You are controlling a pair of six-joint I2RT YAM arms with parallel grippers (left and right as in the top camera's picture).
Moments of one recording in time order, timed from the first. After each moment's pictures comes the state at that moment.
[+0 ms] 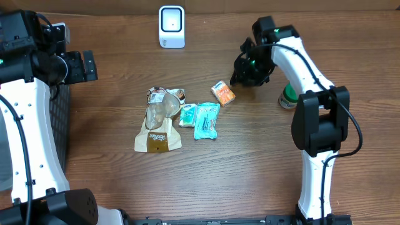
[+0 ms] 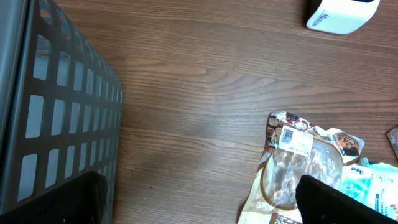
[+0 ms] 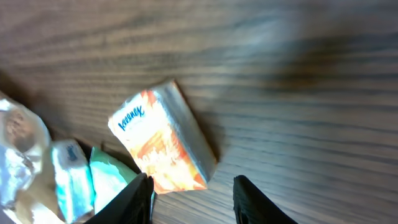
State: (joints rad) left arm 0.26 1.65 1.81 -1.22 0.09 0.06; right arm 0.21 2.30 1.97 -1.16 -0.40 0.17
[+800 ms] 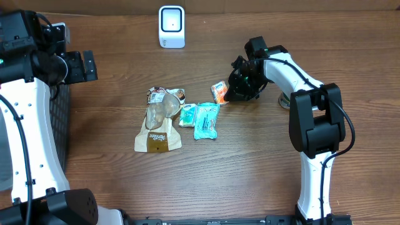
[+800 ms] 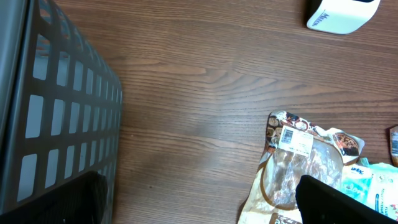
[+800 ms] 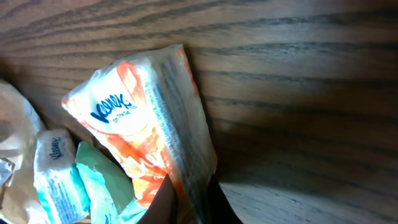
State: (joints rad) left arm 0.26 1.65 1.81 -1.22 0.09 0.06; right arm 0.24 2.30 1.72 -0.96 -0.53 0.20
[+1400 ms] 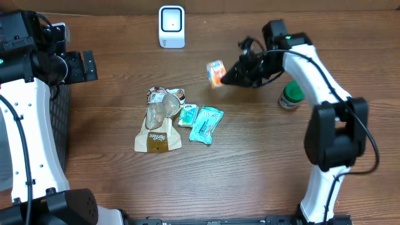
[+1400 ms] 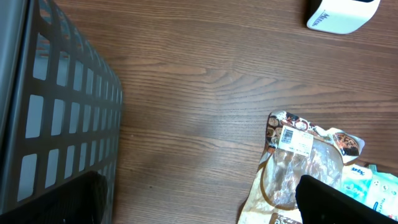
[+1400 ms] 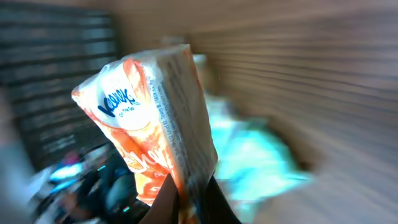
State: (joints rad) left arm 0.26 1.65 1.81 -1.22 0.09 0.06; right arm 0.18 2.10 1.77 -1.04 -0.96 0.17
